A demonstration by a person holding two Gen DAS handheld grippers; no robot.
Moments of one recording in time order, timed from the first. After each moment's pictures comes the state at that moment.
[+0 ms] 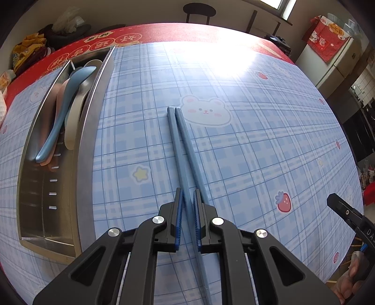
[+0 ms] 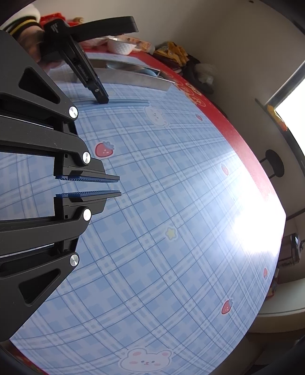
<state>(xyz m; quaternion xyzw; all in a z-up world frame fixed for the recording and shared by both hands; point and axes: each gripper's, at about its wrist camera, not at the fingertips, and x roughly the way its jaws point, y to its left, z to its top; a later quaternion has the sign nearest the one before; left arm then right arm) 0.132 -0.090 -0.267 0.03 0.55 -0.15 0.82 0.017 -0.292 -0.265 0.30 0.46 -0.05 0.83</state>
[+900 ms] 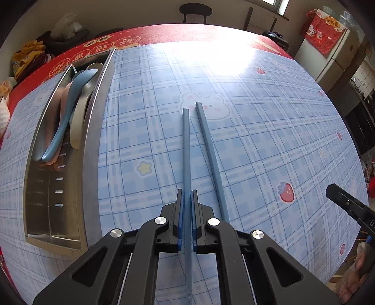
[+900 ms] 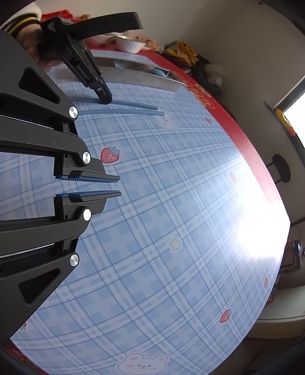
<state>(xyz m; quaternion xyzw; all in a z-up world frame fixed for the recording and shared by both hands) 0.120 -0.085 -0.262 0.05 0.54 -0.15 0.82 0.029 -0.277 -0.263 0.28 0.48 -0.04 0.83</state>
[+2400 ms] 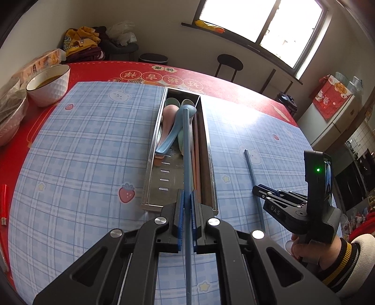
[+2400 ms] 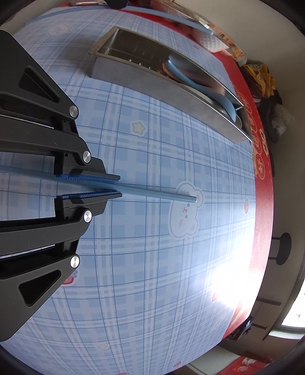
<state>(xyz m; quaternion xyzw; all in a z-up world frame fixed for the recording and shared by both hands) 0.067 0.074 -0.186 -0.09 0.45 -0.11 0.88 0.127 -0.118 -0.274 0.02 0.52 0.05 0.85</state>
